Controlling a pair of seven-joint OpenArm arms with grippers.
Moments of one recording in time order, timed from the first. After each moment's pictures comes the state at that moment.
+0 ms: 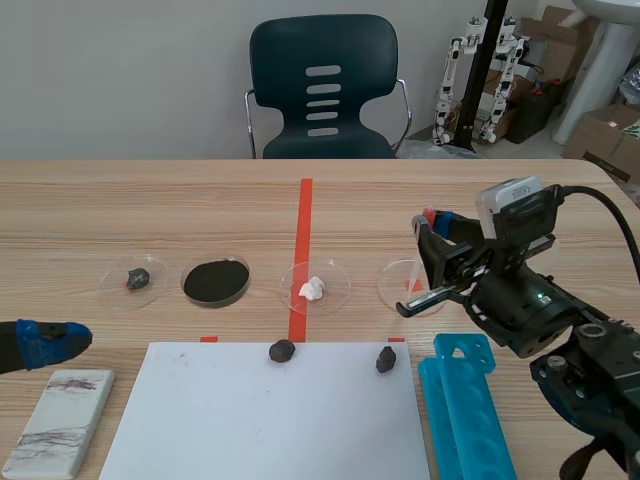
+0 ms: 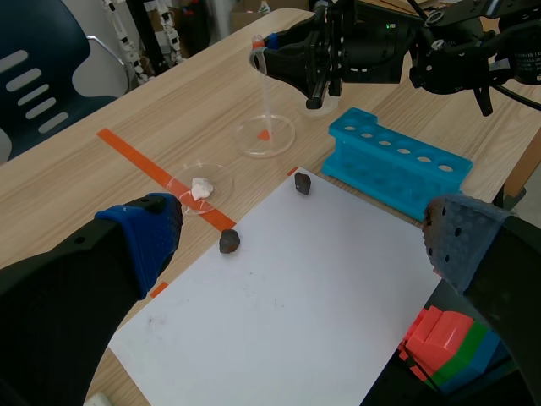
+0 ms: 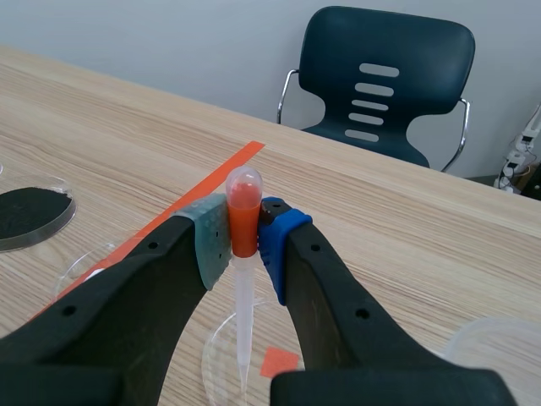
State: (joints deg) left arm 68.6 -29.9 -7.7 124.1 5.5 -24.2 -33.7; right arm -3.2 11.4 -3.9 65.9 -5.7 21.9 35.7
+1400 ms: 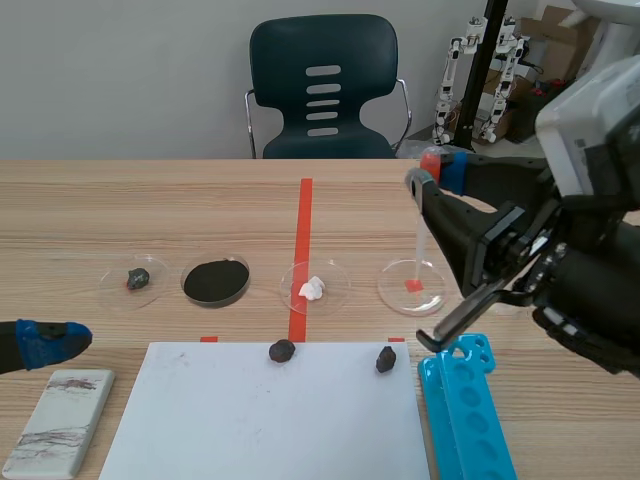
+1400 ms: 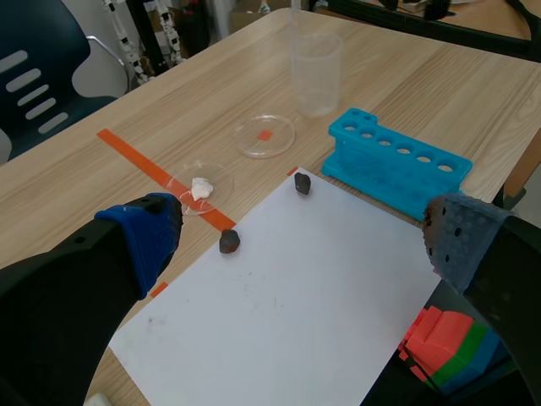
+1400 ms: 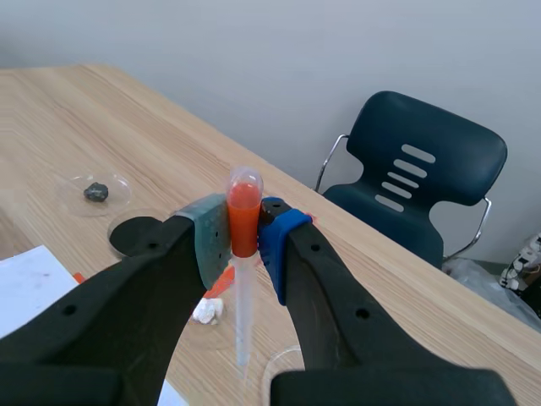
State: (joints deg) left arm 68.6 -29.9 -7.7 124.1 5.5 -24.2 -33.7; right arm -32.0 23.5 -2.2 116.2 -1.3 22.2 20.1
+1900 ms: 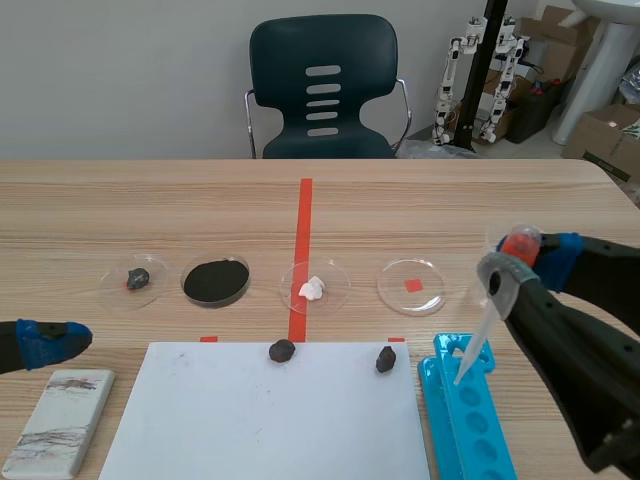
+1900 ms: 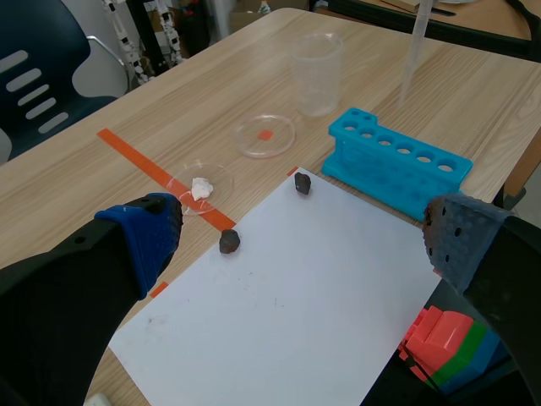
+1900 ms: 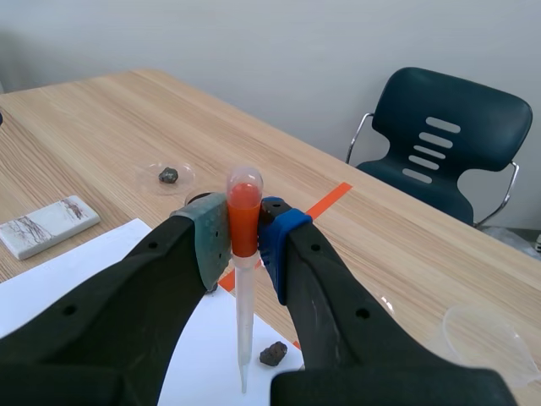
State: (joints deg) left arm 68.6 -29.9 -7.7 124.1 5.5 -24.2 -33.7; right arm -64.6 24.9 9.7 128.0 -0.5 22.1 34.5
